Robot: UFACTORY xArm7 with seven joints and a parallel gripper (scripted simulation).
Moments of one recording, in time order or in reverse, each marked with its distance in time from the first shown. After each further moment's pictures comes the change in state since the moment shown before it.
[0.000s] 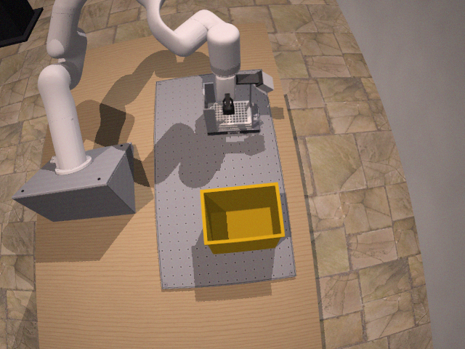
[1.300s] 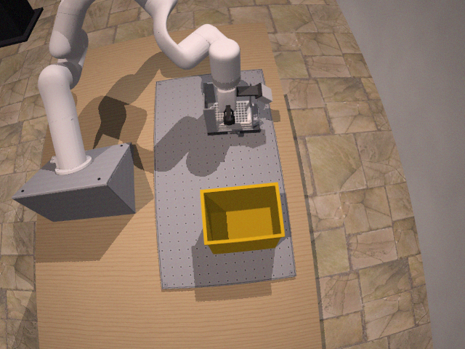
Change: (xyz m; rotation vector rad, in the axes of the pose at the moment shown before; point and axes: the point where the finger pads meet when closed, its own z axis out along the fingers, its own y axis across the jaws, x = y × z) arm 0.000 0.000 0.056 0.000 -0.001 0.000
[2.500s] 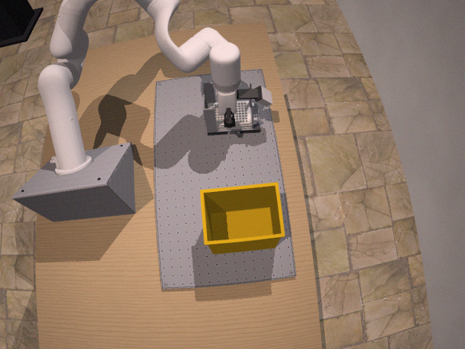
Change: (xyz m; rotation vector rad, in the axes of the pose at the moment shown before) arm 0.001 0.000 0.014 0.000 0.001 0.000
